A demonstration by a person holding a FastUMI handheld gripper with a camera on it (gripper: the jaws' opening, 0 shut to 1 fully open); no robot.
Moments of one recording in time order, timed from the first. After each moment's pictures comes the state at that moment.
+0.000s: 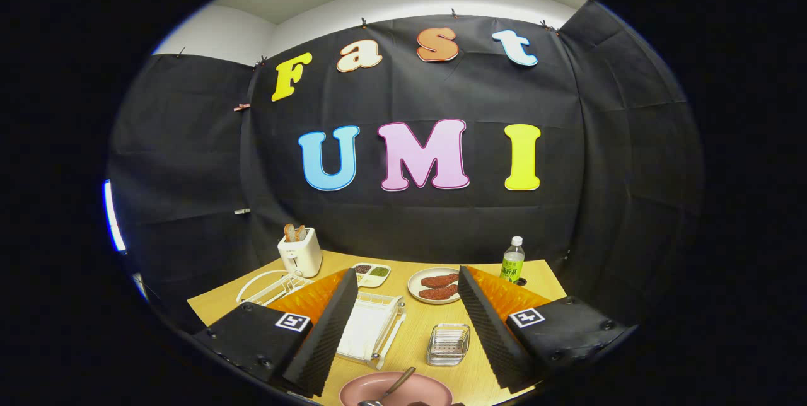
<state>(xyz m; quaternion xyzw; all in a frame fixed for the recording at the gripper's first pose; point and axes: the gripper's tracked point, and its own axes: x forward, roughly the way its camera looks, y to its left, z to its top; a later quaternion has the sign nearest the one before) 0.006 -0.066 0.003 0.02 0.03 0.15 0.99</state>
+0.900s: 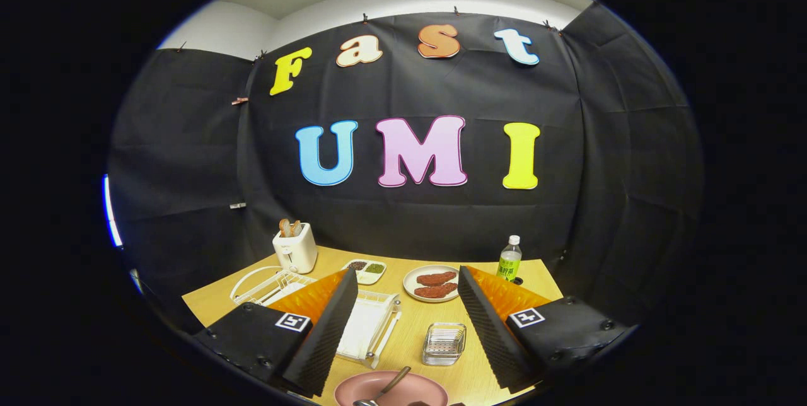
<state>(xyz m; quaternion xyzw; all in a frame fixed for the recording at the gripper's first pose) 0.012 -0.064 0.000 0.02 0.04 0.14 0.99</state>
